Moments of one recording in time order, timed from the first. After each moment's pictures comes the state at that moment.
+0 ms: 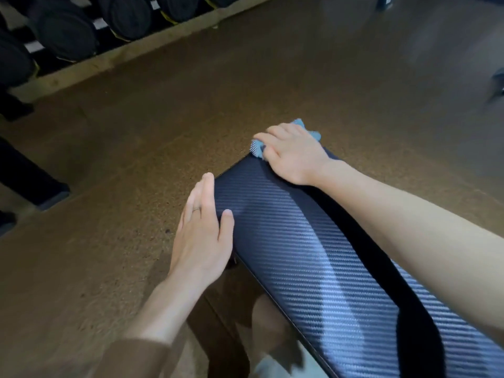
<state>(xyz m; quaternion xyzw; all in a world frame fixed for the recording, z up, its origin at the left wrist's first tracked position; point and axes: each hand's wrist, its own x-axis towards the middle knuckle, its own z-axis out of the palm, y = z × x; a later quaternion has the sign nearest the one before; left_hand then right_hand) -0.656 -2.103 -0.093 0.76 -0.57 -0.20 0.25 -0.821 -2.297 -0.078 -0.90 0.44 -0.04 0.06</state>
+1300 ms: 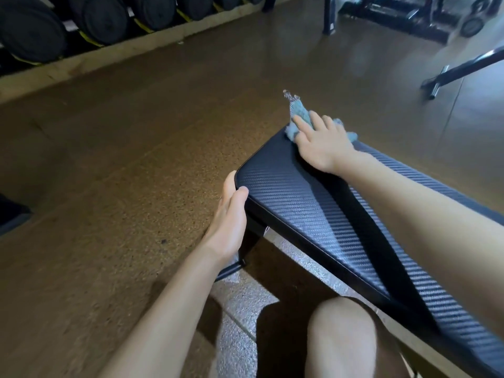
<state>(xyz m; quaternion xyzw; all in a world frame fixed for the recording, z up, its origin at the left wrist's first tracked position) -0.601 -2.111 -0.118 0.57 -0.48 -0.54 0.39 -0.803 -2.251 -0.079 -0.74 0.67 -0.01 0.06</state>
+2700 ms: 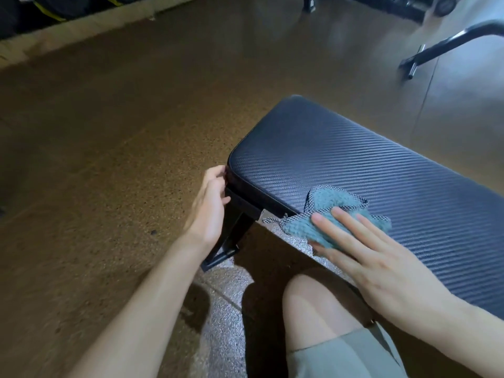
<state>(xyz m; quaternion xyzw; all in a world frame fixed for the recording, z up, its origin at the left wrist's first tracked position) -0.579 -2.105 -0.124 0.57 -0.45 -0.55 0.41 -0.858 -2.005 -0.096 -0.89 0.43 0.06 -0.11</state>
